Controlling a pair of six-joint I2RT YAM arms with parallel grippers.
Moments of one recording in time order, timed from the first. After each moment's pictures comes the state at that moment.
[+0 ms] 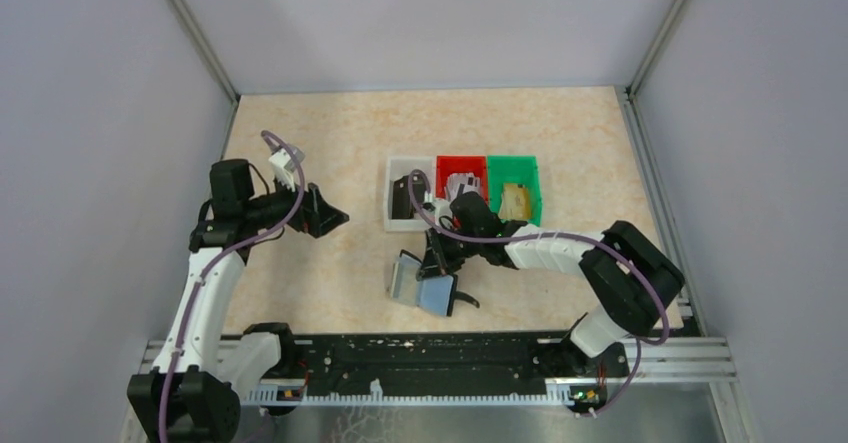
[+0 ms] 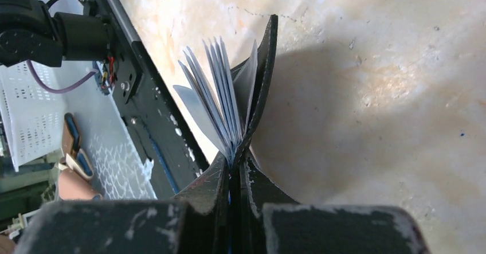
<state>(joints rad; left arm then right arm) 0.02 0.95 0.82 -0.49 0.81 0.07 0.79 1.52 0.71 0.07 -0.58 0.48</state>
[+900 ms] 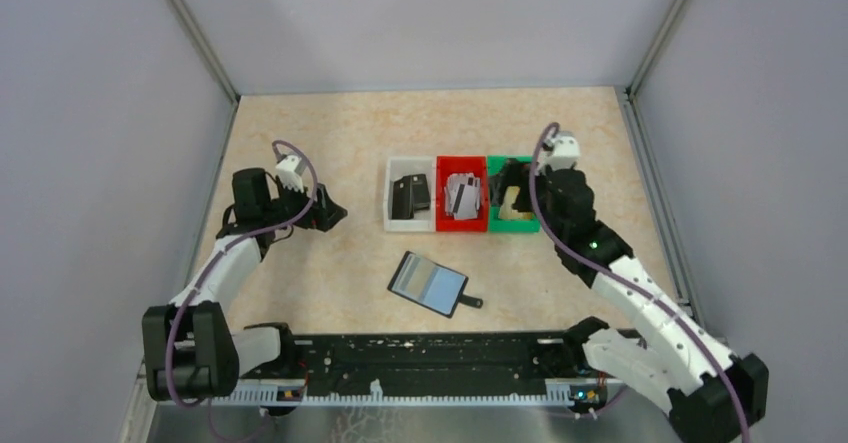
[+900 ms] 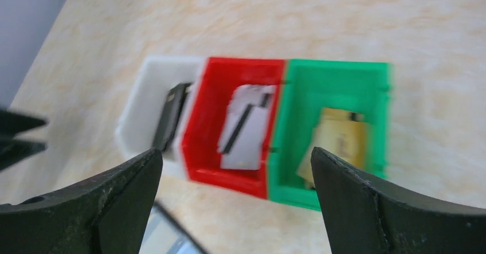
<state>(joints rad) 0.04 1.13 0.62 -0.09 0.64 0.04 0.57 0.93 0.78 -0.15 0.13 0.35</state>
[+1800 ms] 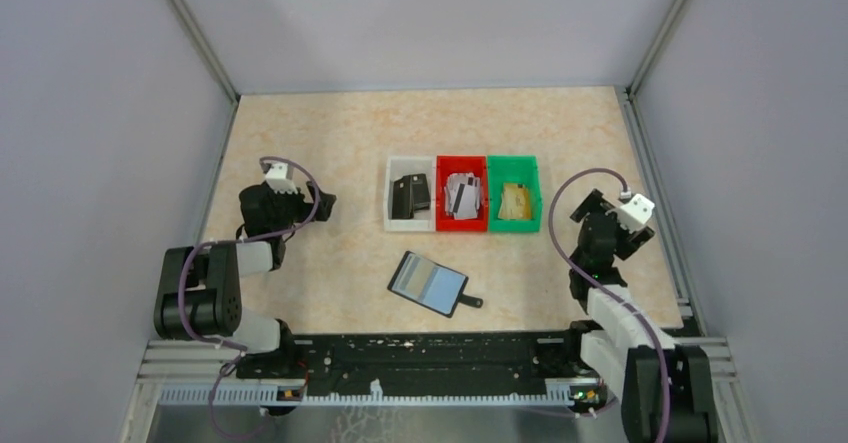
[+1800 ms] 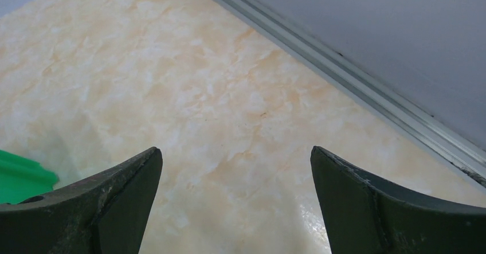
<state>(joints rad) 0.09 1.47 0.41 0.71 0.42 -0.12 0.02 0.87 0.18 0.43 0.70 0.31</state>
